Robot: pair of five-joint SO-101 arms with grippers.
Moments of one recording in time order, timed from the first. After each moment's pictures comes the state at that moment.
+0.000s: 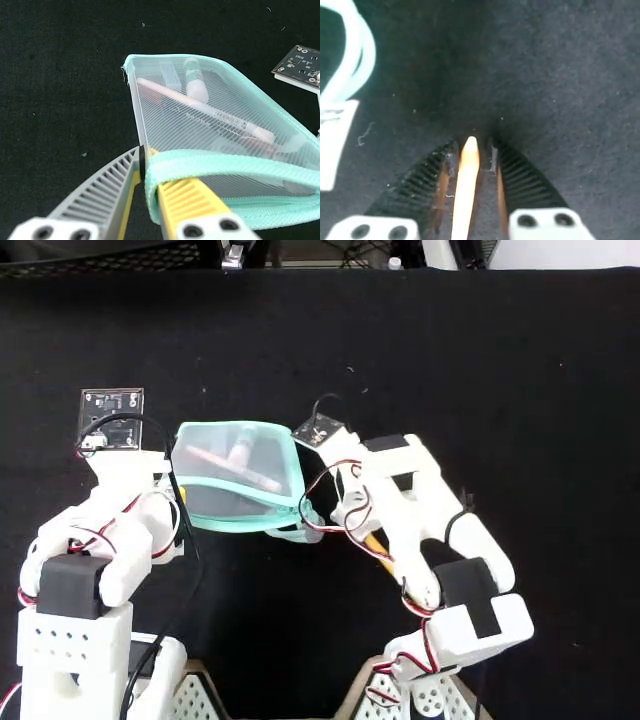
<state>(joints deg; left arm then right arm) 1.1 -63.6 39.3 79.4 5.7 -12.5 4.8 35.0 62.2 32.7</state>
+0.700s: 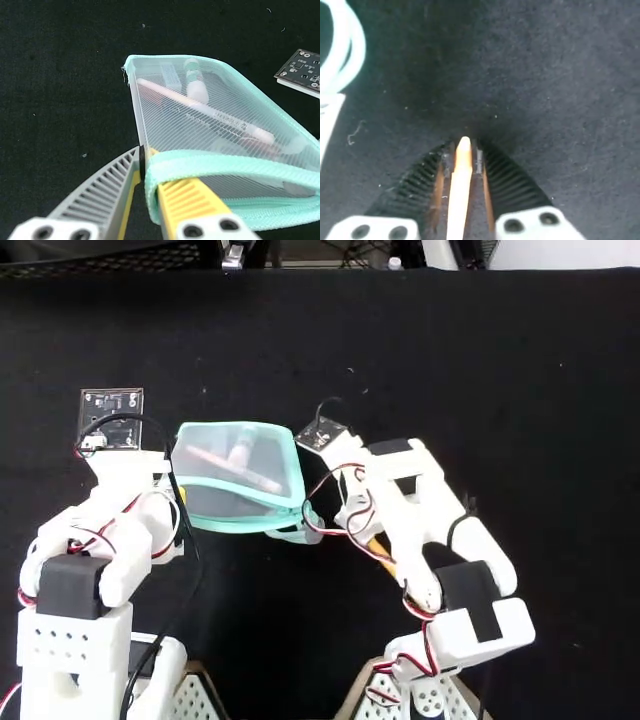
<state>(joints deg) 1.1 -63.6 39.3 79.4 5.7 -11.9 4.4 37.3 60.4 34.3</state>
